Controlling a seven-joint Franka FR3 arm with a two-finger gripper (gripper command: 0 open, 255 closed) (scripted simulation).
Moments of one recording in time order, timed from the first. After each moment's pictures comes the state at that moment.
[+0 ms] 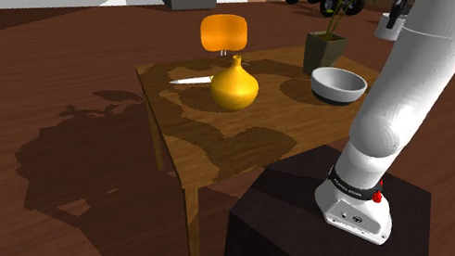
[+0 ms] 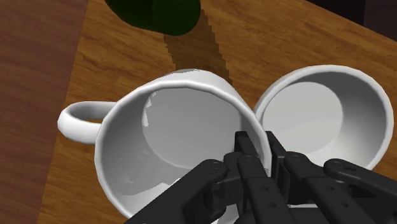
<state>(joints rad) -0.17 0.05 -1.22 -1.67 0.02 1.73 -1.32</state>
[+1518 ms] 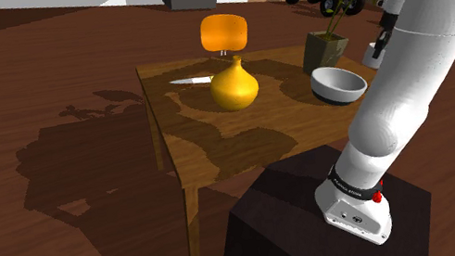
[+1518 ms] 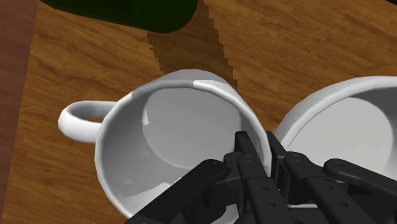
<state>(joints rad) -0.20 0.13 -1.21 -1.94 0.09 2.03 -1.36</state>
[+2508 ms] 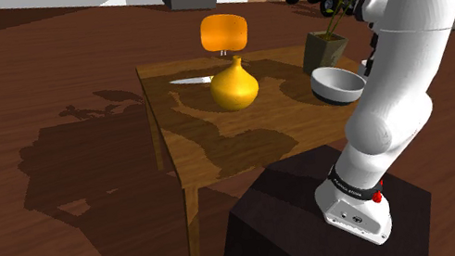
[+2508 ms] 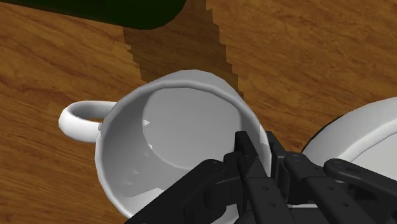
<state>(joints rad) -0.29 0.26 -1.13 -2.07 0.24 2.20 -1.47</state>
